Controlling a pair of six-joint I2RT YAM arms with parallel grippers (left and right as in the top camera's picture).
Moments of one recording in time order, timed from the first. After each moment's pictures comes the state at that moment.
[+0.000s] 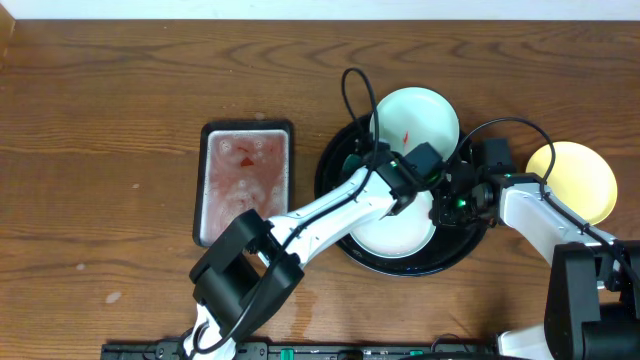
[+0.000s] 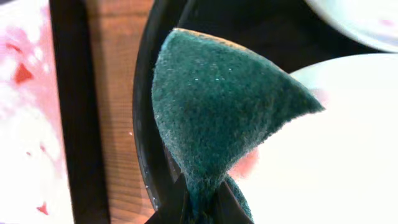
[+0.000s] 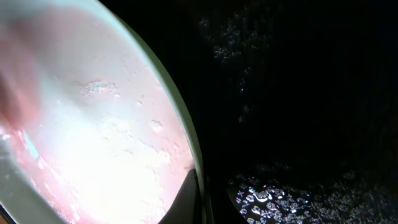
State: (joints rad) left arm -0.90 2.01 1.54 -1.02 -0.46 -0.75; right arm 0.08 1.65 0.80 -0.55 -0.36 0.13
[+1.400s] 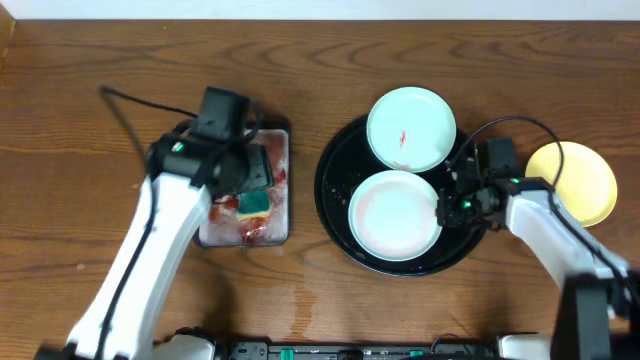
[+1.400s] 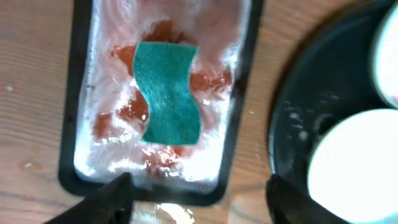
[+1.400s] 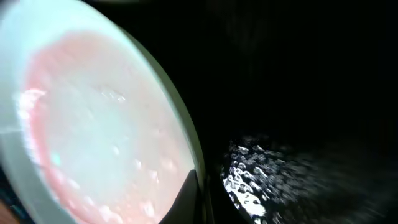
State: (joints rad) left arm -0.24 1.38 1.25 -1.08 0.02 -0.45; right arm 0.08 1.51 0.79 -0.58 -0.30 0.13
